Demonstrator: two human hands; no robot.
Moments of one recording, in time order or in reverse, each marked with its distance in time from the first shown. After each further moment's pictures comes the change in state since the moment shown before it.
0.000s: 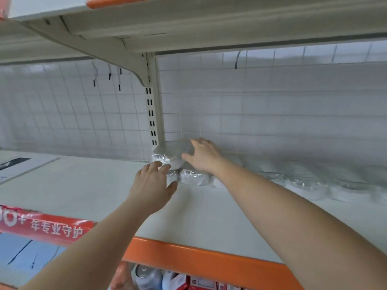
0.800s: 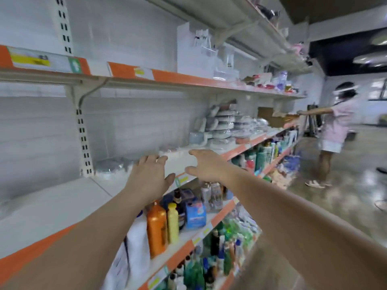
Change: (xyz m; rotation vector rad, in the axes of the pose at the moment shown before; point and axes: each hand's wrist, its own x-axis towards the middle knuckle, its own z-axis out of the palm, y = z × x) left_hand -0.262 0.723 -0.097 -0.337 0.015 1.007; right_hand -0.651 0.430 -0.364 -0.309 0.214 0.910
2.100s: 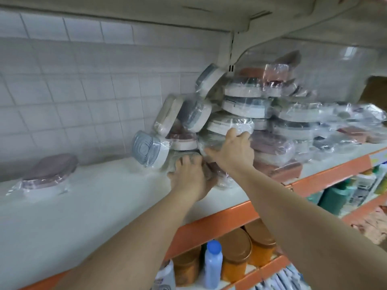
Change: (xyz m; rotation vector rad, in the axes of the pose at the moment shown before) left_hand 0.607 0.242 0.354 -0.227 -0.064 -0.503; right_hand 0.545 0.488 0.084 0.178 0.125 0.090
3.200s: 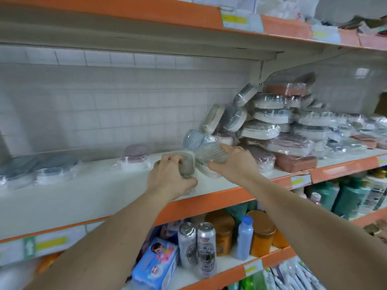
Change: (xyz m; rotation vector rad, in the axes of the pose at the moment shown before) left_hand -0.151 -0.117 -0.126 -0.018 0.167 -0.067; right_hand -0.164 -0.086 -0.037 0.113 -0.139 -0.229
